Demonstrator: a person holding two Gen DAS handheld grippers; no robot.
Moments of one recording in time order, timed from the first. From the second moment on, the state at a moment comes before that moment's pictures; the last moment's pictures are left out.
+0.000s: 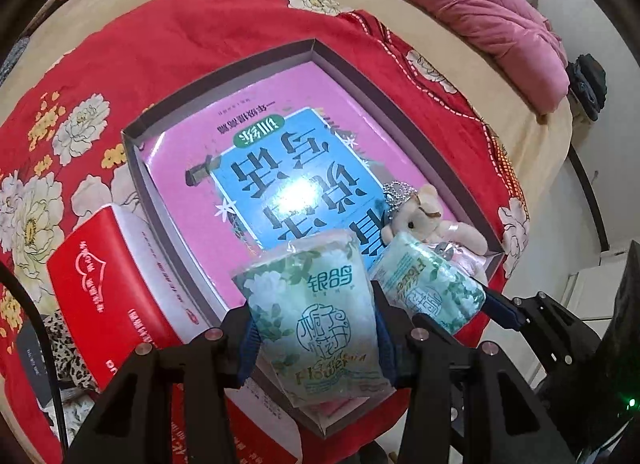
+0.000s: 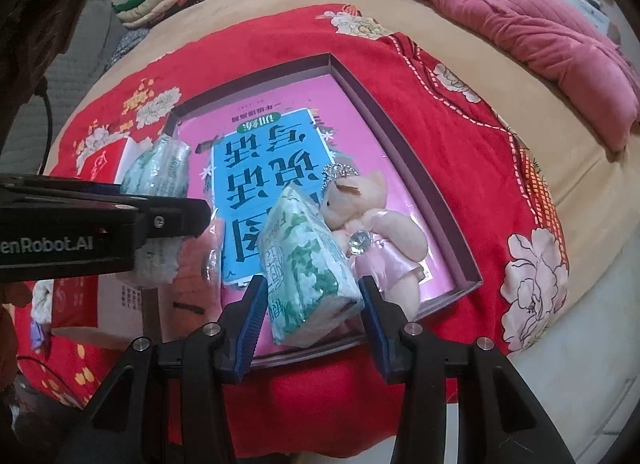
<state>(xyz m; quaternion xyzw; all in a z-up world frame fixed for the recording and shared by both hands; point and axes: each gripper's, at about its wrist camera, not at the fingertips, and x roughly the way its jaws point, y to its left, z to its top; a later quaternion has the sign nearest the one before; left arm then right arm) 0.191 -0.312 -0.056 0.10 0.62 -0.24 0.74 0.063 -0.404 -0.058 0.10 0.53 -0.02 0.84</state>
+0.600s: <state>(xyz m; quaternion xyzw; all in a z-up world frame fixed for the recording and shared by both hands) 0.190 -0.320 -0.076 0.13 0.63 -0.25 0.72 0.040 -0.408 -0.025 0.09 0.51 -0.04 0.86</state>
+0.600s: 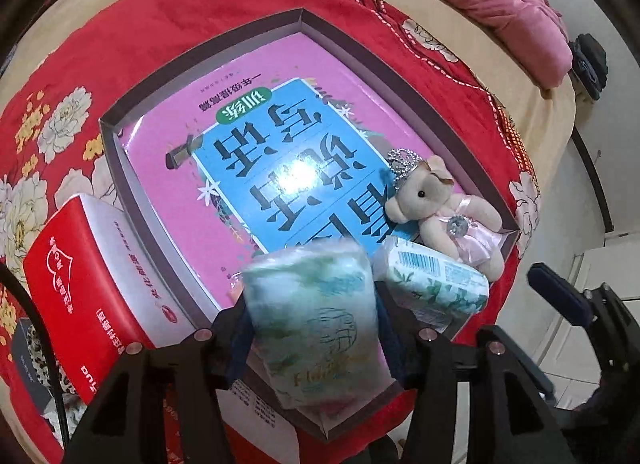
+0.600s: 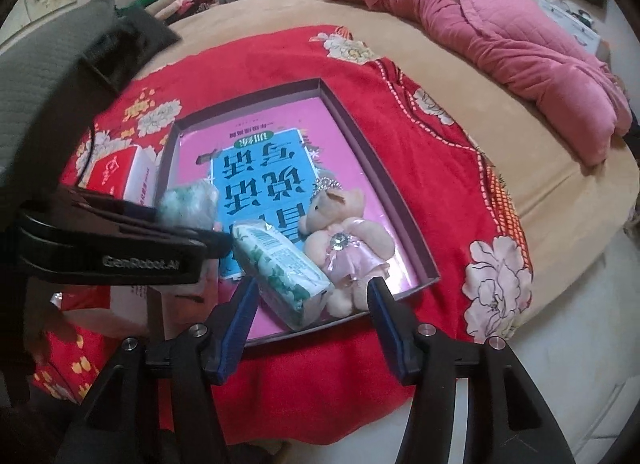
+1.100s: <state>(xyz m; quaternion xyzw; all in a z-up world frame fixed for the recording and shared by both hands) 0.181 -0.303 -0.045 0.10 0.61 -0.24 0.75 0.028 -0.408 -0.001 0.07 0.49 -0.06 0.87</state>
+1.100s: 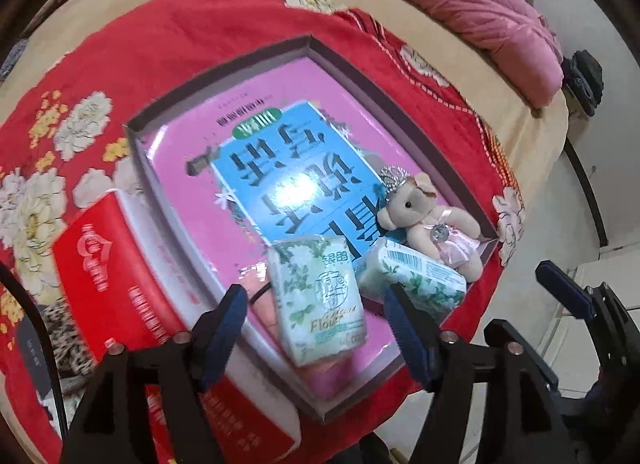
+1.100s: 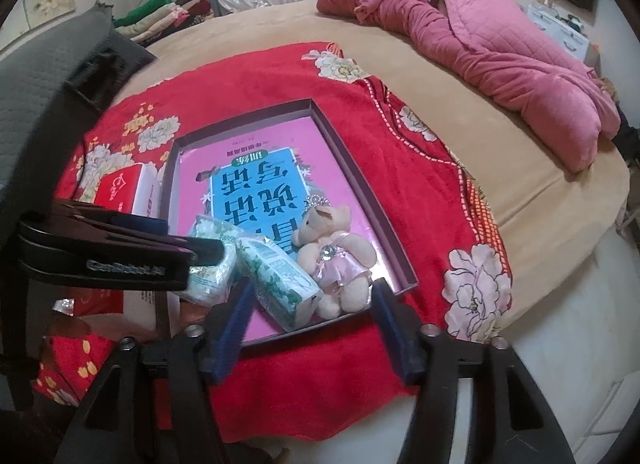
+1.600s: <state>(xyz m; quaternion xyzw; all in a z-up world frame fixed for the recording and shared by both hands) 0.136 -0.235 0.030 0.12 0.53 -0.18 0.82 0.020 -0.378 0.039 0.05 0.45 -0.06 0.89</state>
